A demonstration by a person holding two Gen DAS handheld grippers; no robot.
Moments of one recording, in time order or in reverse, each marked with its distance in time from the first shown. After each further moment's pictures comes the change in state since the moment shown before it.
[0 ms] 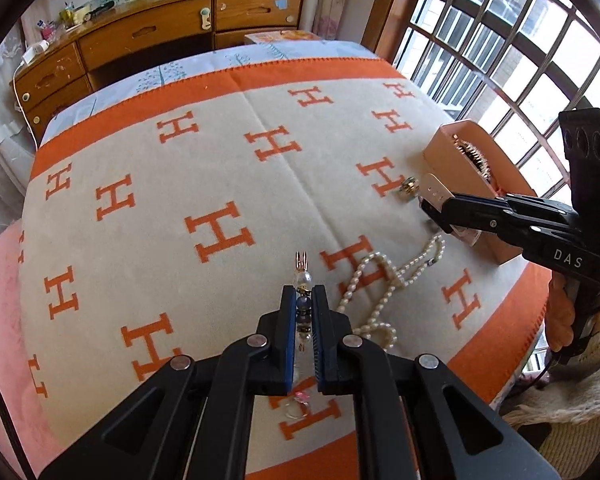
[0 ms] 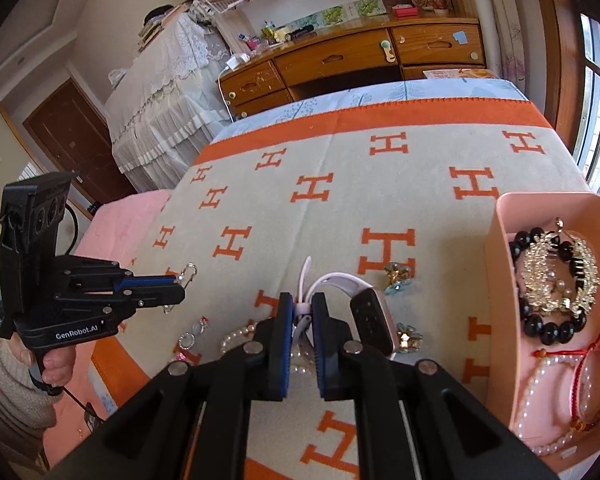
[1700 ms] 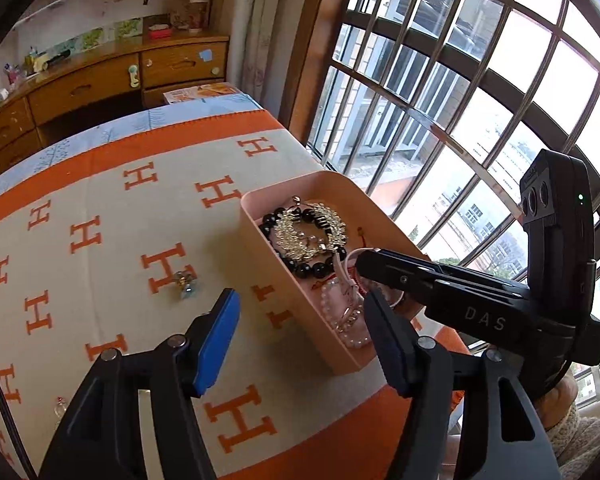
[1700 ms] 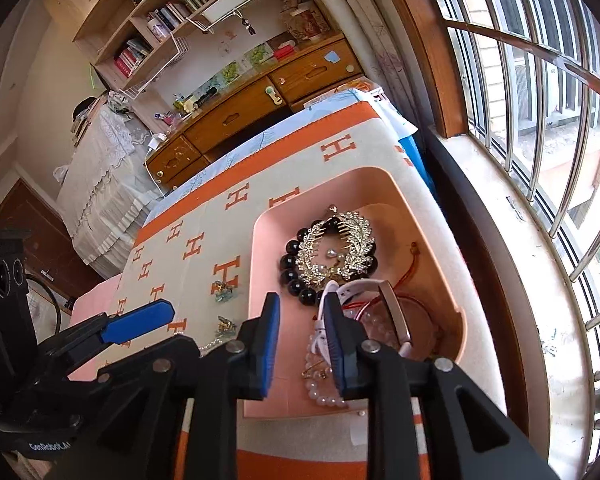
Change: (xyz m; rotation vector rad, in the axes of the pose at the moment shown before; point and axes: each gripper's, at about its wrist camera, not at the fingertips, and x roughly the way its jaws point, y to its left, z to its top) left arm 0.030 -0.192 0.042 0.018 -0.183 -0.084; right arm -0.091 -0.119 -0.034 0.280 -0.160 -0.136
